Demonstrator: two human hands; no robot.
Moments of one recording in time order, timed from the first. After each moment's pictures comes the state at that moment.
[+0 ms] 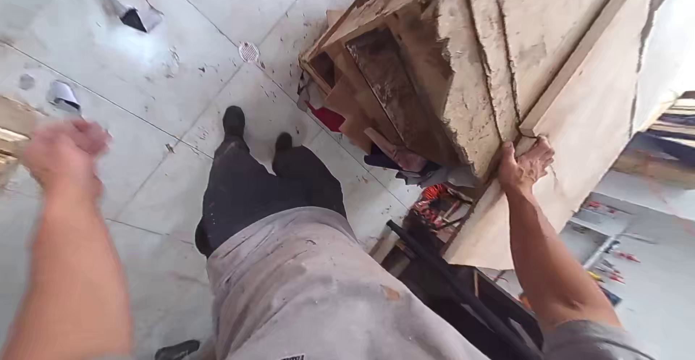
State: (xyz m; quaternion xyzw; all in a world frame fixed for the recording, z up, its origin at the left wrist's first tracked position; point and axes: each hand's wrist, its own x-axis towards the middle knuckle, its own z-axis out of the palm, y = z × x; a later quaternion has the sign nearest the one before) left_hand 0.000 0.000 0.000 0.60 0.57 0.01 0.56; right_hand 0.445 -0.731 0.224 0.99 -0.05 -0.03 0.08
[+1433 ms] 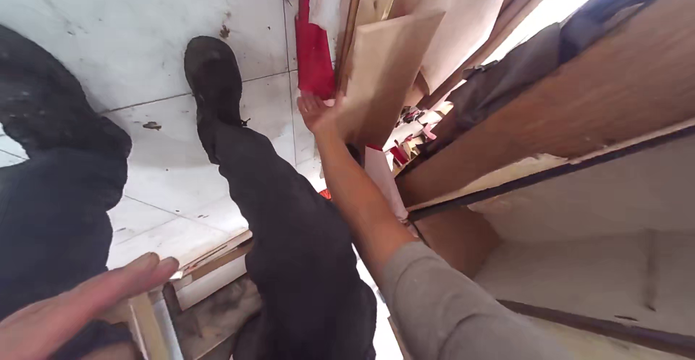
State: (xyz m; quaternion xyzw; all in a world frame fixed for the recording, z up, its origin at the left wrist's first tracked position) left_hand -0.016 -0.412 -0.313 0.38 0.48 0.00 0.79; right_hand 0.338 -0.635 -0.592 0.75 -0.40 -0.35 -0.40
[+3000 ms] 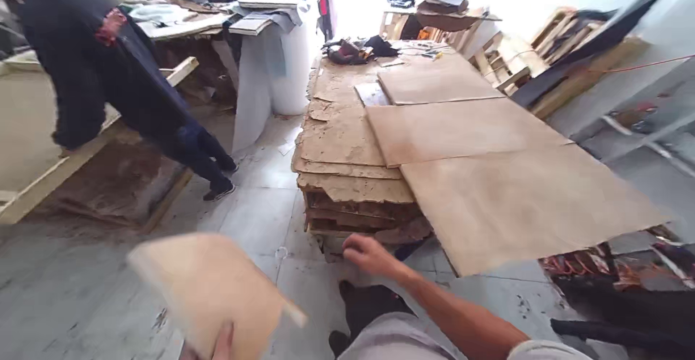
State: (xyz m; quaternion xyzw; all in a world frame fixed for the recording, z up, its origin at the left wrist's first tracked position) left_hand 0.039 -0.233 0.333 0.81 0.30 0.22 0.46; right_hand 0.216 -0.558 0.271 0.83 0.18 -0.21 -0.49
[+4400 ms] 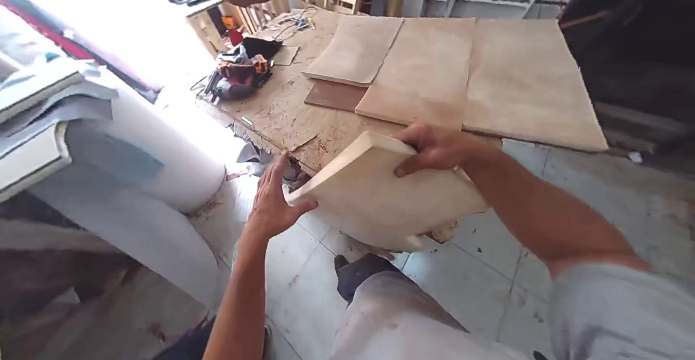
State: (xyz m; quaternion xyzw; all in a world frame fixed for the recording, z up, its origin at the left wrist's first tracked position) left_hand 0.913 -0.091 0.394 0.71 -0.60 -0.05 0.36; right_hand 0.633 -0.346 0.482 0.85 0.00 0.07 -0.52
